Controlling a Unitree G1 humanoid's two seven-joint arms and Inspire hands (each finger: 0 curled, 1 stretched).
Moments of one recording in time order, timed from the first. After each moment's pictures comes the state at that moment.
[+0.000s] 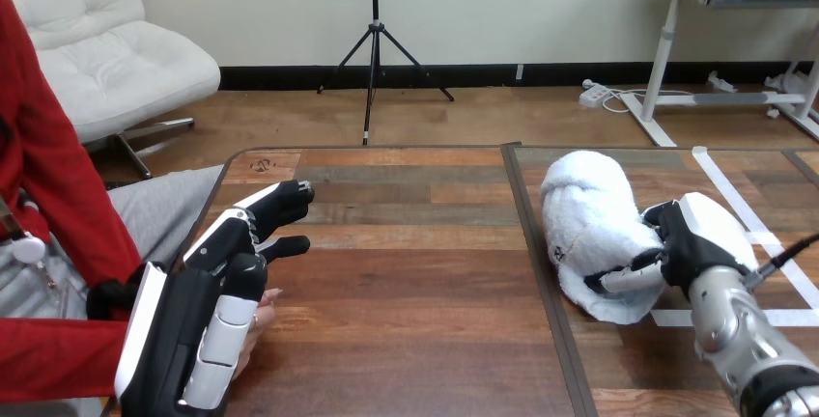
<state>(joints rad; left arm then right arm) 0.47 0.14 -0.02 -0.29 -0.07 -0.51 -0.15 -0.69 -0.39 0.24 1.34 -0.43 -0.18 -0.28</state>
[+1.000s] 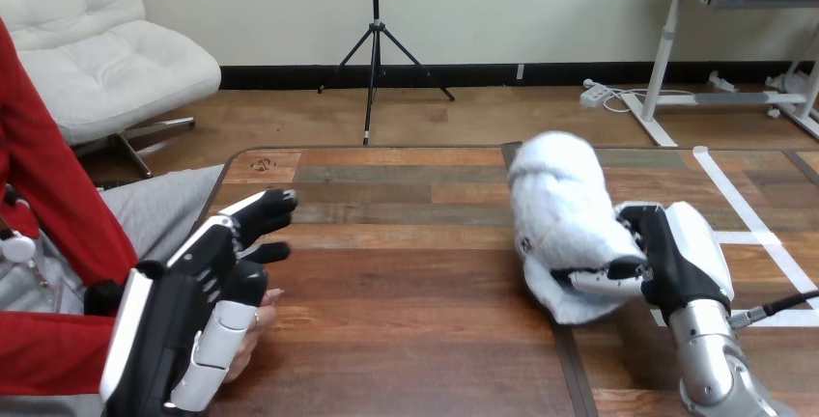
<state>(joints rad) 0.47 0.15 0.03 -0.25 -0.02 -0.51 -0.12 -0.55 -0.36 0.17 1.31 -0.39 -0.57 -0.43</state>
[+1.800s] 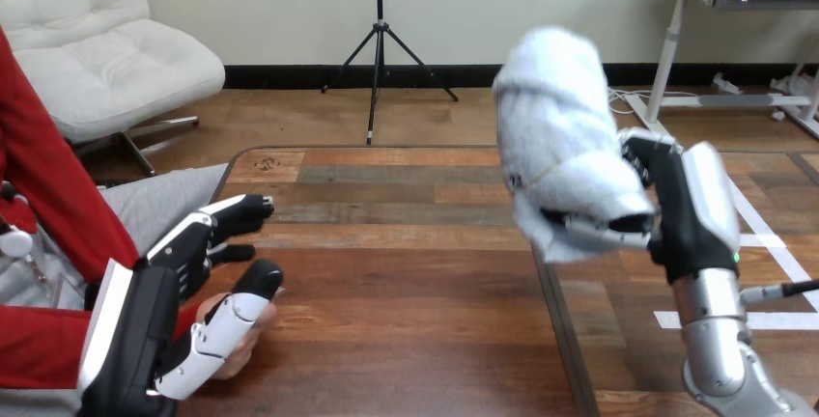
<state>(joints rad) 0.41 0.19 0.12 -0.20 0.09 -0.52 -0.10 -0.51 -0.39 0.15 1.12 -0.41 -0.82 -0.55</state>
